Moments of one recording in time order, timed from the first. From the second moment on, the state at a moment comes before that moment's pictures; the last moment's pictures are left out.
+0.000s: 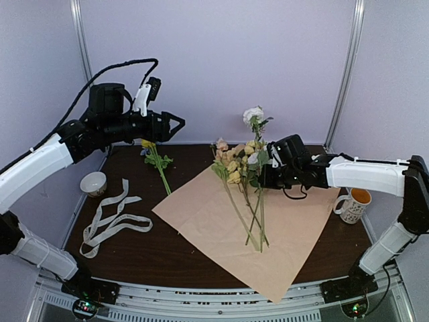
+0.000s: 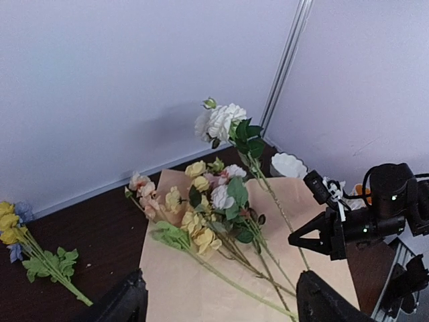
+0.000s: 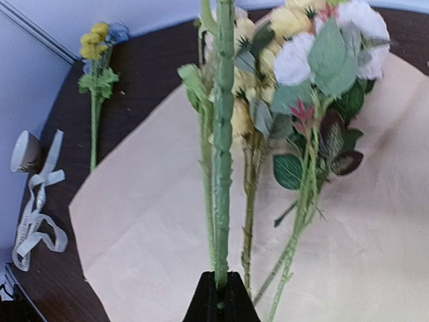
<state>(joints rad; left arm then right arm) -0.67 1.33 1.37 -0.27 0.13 -0.19 0.68 1.51 1.09 -0.23 0.05 0.58</state>
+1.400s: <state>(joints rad) -0.43 2.13 1.83 -0.77 -0.12 0.09 0.71 1.62 1.17 -0.42 0.13 0.54</state>
